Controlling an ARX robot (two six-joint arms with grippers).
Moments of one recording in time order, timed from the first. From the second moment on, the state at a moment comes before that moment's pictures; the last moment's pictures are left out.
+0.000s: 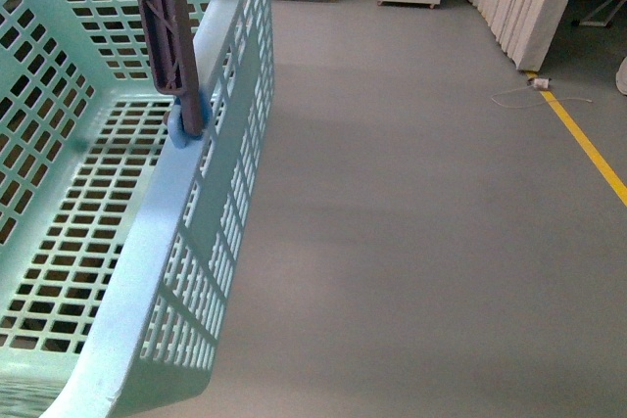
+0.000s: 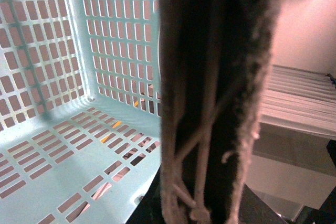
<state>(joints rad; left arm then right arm) -0.12 1.11 0.83 0.05 0.06 -1.65 0.00 0.00 0.02 0.00 0.00 0.00</state>
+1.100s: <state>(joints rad) -0.12 1.11 0.83 0.05 0.06 -1.65 0.00 0.00 0.02 0.00 0.00 0.00</state>
